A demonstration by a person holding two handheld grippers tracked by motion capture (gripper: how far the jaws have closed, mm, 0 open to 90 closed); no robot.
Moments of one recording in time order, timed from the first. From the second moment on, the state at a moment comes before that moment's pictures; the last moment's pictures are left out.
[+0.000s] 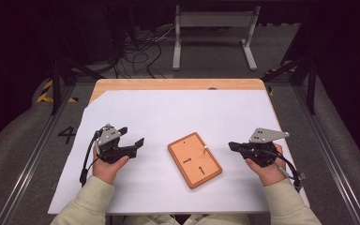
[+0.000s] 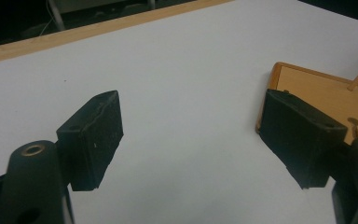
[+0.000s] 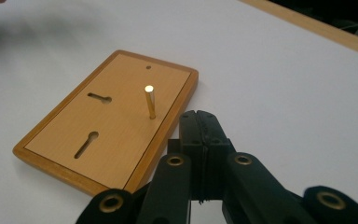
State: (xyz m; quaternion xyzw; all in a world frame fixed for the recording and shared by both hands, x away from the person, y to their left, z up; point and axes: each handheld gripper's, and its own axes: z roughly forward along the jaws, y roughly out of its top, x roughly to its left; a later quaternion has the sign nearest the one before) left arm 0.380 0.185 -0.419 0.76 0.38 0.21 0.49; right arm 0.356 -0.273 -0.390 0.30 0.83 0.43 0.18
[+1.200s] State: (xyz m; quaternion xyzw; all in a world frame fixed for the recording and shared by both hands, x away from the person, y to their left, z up) left arm 0.381 0.184 -0.421 0.76 0.38 0.21 0.48; right arm 0.368 -0.242 -0.431 0.30 0.91 0.27 0.07
